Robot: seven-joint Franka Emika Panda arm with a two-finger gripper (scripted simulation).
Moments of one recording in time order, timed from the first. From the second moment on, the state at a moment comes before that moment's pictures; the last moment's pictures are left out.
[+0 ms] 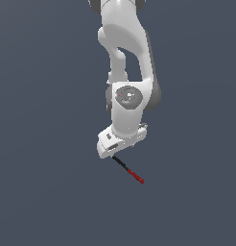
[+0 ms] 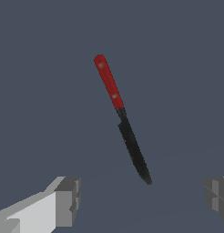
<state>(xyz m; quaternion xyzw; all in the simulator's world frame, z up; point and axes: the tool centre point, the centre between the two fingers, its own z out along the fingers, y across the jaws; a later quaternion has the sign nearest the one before) 0.061 0.017 0.121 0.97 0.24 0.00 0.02</state>
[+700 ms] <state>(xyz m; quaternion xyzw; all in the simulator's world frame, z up) 0.091 0.032 0.068 0.92 0.39 0.00 0.00</state>
